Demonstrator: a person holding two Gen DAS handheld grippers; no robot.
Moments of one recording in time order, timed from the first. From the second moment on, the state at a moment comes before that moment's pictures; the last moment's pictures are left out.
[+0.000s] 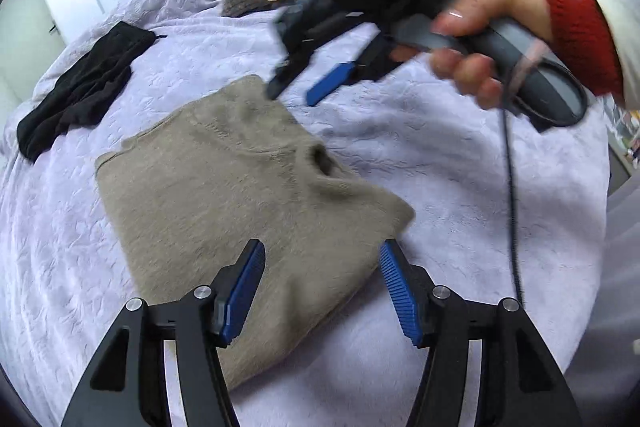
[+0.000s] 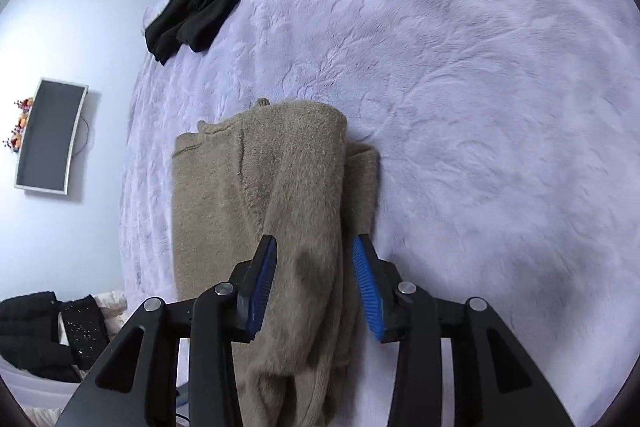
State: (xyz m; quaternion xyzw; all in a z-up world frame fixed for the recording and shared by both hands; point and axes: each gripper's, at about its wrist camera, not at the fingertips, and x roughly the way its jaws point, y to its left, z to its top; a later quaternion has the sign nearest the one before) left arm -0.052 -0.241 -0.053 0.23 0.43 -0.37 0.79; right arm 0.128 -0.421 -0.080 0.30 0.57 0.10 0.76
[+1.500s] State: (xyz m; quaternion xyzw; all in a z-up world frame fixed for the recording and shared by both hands) left arm 0.047 -0.143 -0.093 0.12 0.57 -0.19 0.79; right arm 0.012 -0.382 -0.122 0.36 0.60 0.07 0.71
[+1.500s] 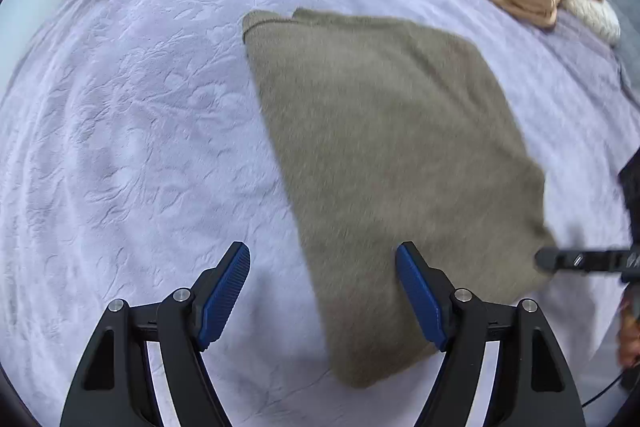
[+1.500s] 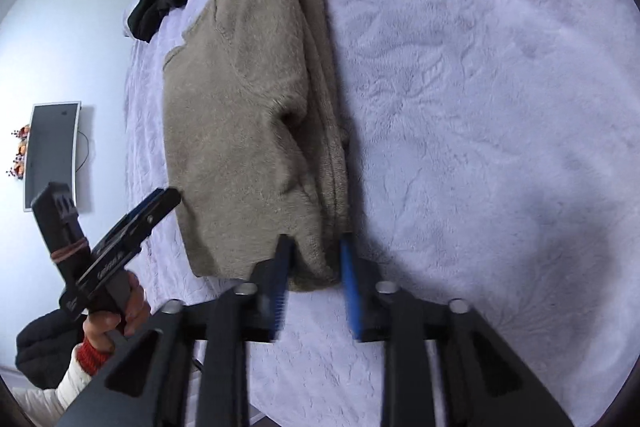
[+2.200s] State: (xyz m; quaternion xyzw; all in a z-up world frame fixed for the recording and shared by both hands) left arm 0.027 -0.139 -0.111 0.13 0.60 -0.18 0.77; right arm -0.007 -0.394 -0.124 0.36 0.62 0.03 0.70
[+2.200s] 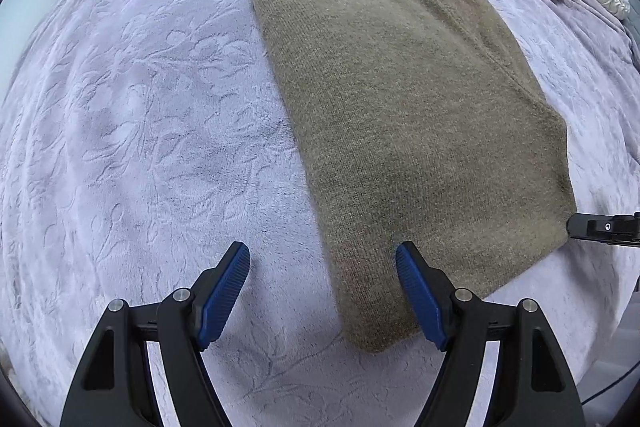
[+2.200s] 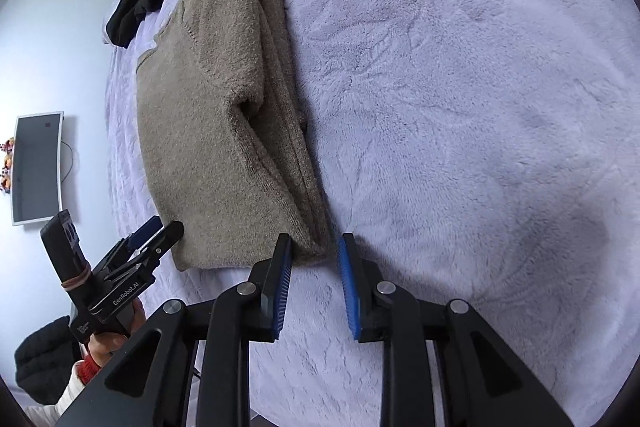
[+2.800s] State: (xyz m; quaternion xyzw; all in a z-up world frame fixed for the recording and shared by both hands) left arm 0.027 -0.142 -0.115 0.12 0.61 -0.18 0.76; right arm 0.008 -0.402 -0.109 0.34 0.61 0.00 0.71
